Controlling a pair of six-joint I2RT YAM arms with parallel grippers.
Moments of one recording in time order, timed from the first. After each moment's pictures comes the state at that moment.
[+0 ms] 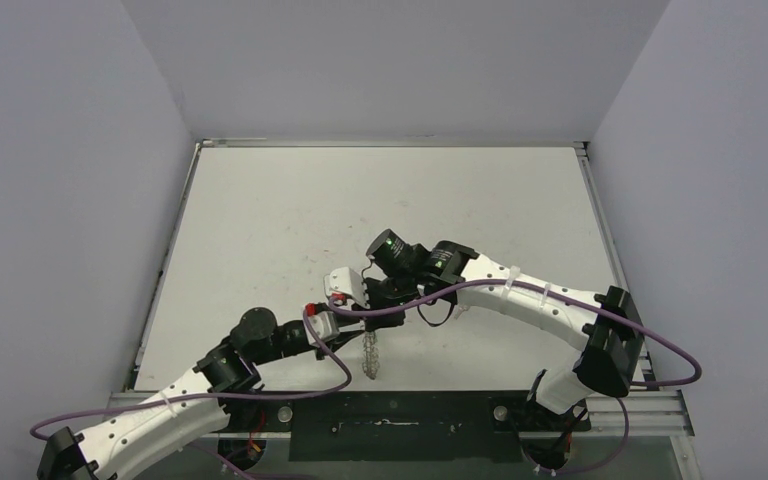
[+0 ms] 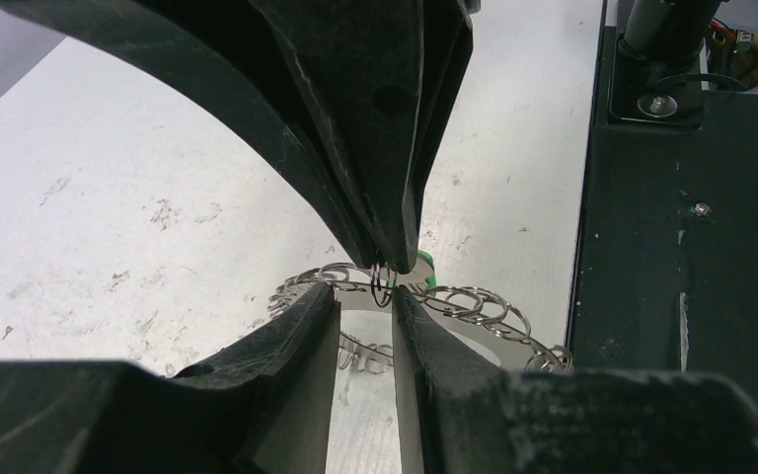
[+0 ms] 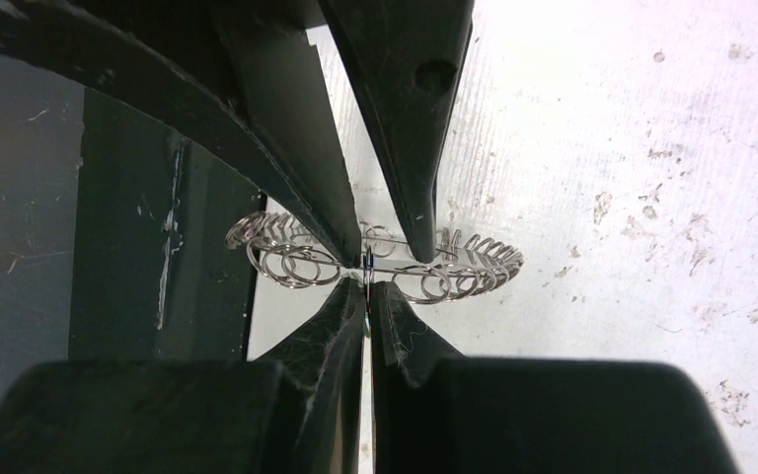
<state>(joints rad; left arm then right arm) -0.86 0.50 0.21 0.18 0.37 0.17 1.04 1.54 1.31 -0.77 -0.49 -0.54</state>
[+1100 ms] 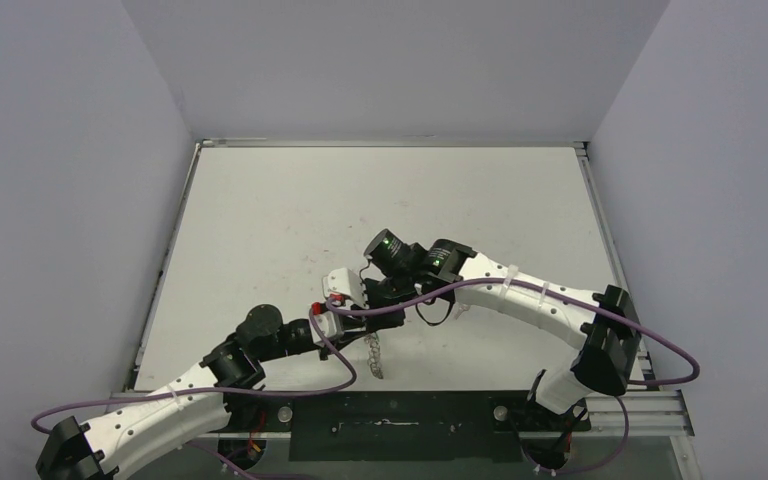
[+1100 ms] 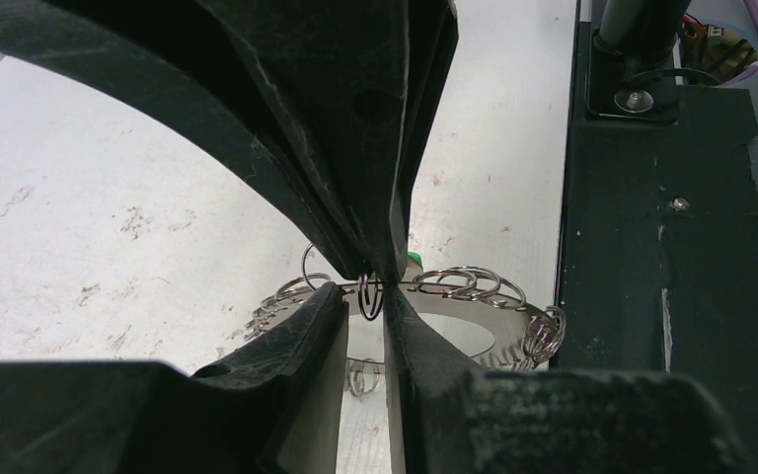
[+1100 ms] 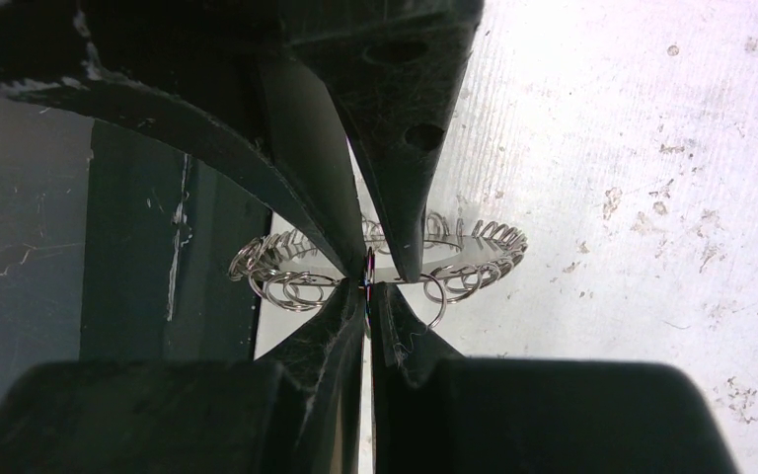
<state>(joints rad) -0.86 0.58 0.21 0.24 0.42 0.16 1.05 1.55 1.35 -0.81 -0.49 -0.54</state>
